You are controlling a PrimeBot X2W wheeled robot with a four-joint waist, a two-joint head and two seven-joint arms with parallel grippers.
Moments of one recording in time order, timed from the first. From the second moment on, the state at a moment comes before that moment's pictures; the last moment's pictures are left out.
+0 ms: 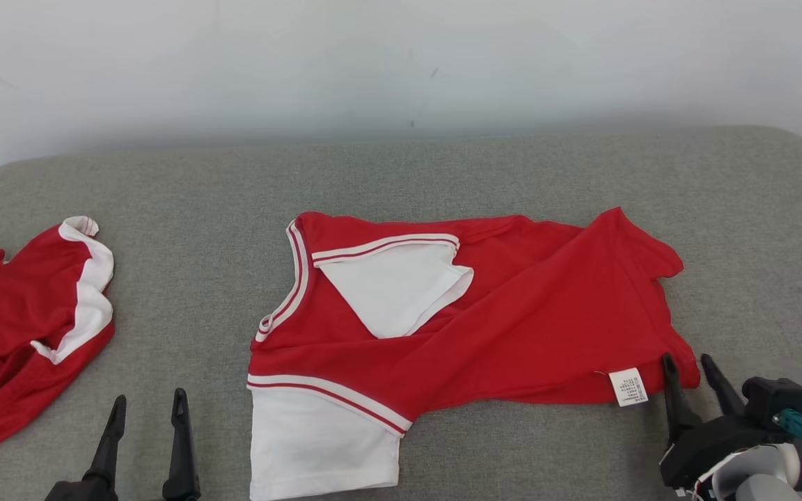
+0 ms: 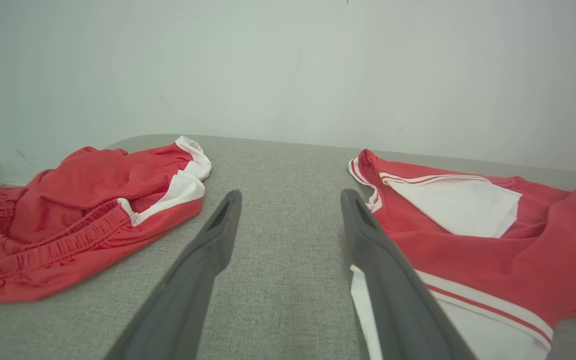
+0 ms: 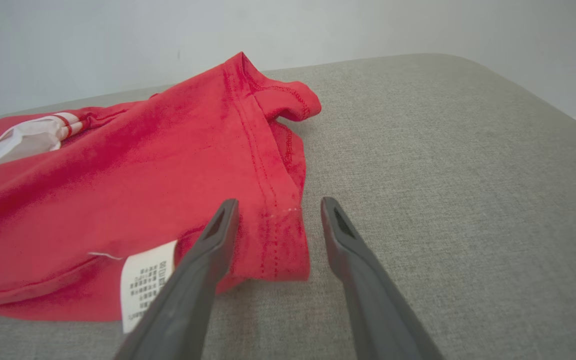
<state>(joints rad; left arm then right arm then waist) 0.01 0.05 0.08 0.15 -0.17 -0.12 -0.26 -0.24 -0.28 -0.04 0.64 0.30 0.13 -0.23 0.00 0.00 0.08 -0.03</state>
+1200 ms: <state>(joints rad) 0.02 0.05 0.06 0.16 -0.18 -0.11 -0.26 0.00 -0.25 -0.01 0.39 0.34 0.13 -0.26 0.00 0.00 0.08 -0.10</state>
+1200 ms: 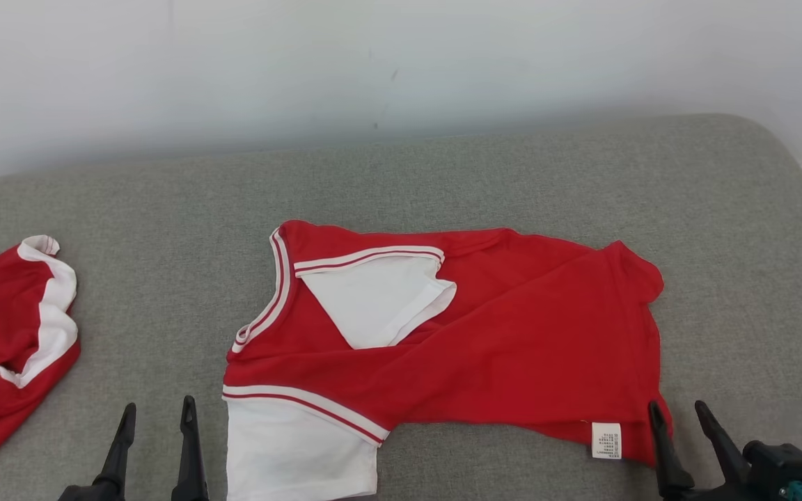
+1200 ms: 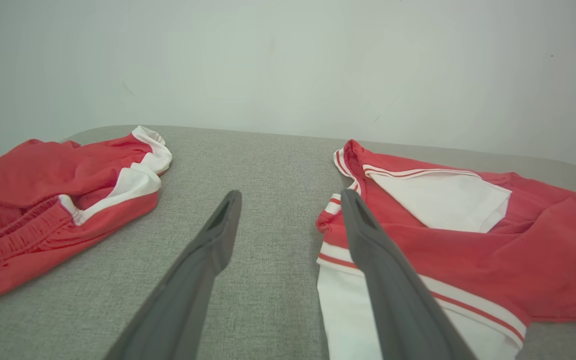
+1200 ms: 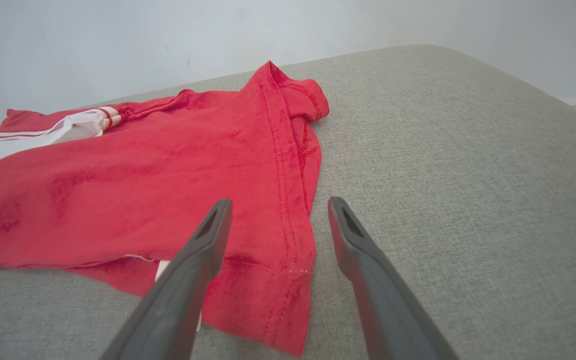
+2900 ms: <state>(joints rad) 0.03 0.05 0.02 0.17 -0.19 -0.09 -0.26 0.02 -0.22 0.09 0.46 0.35 0.13 -0.23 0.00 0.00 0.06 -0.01</state>
